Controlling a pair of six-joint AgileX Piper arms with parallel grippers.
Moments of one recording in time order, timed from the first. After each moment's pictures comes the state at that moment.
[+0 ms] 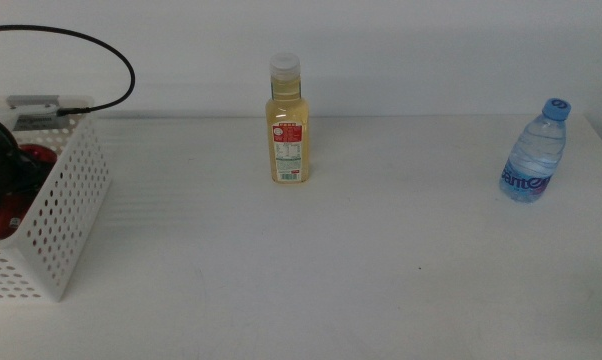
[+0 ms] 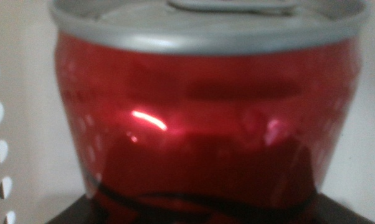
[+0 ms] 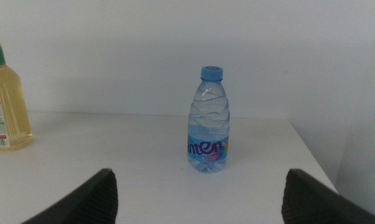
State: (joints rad) left arm 0.28 2.13 -1.64 -0.11 0.95 0.31; right arm 0.02 -0.01 0.03 0.00 0.08 0.00
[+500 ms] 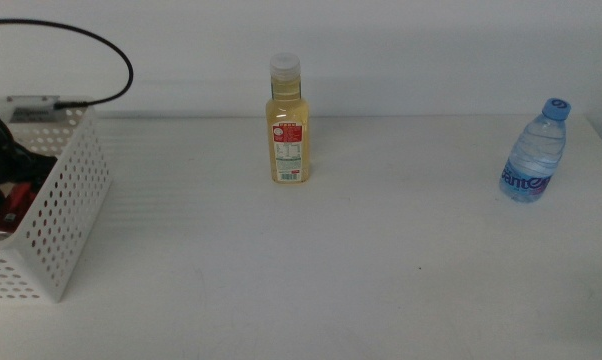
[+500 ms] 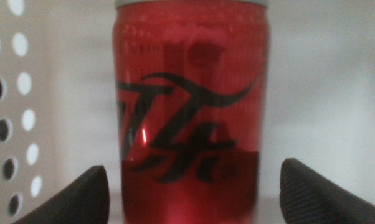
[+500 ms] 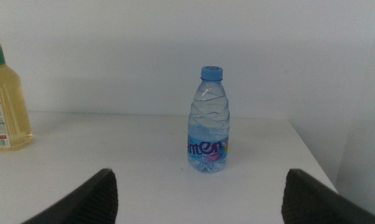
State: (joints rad) left arm 0.28 2.12 -1.67 -0.09 0.97 0.32; right arm 0.02 -0.01 0.03 0.00 0.08 0.00
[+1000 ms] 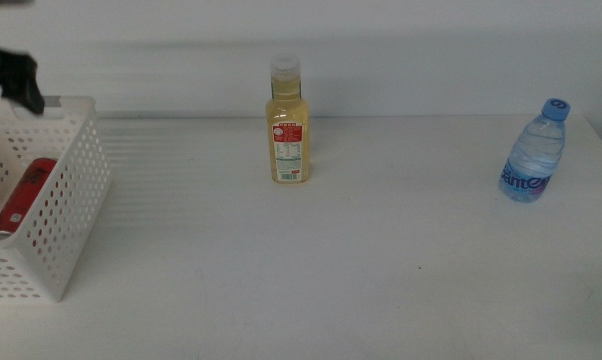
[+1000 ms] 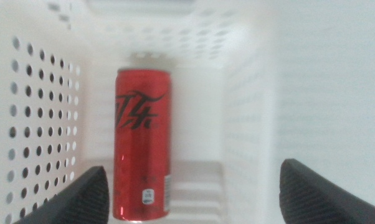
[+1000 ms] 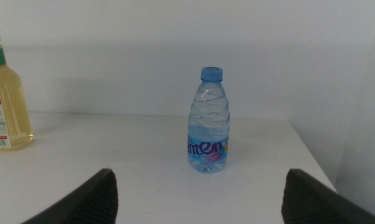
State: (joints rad) left arm 0.21 1.78 -1.71 -0.12 1.11 0.23; right arm 0.02 -0.01 0.03 0.00 0.08 0.00
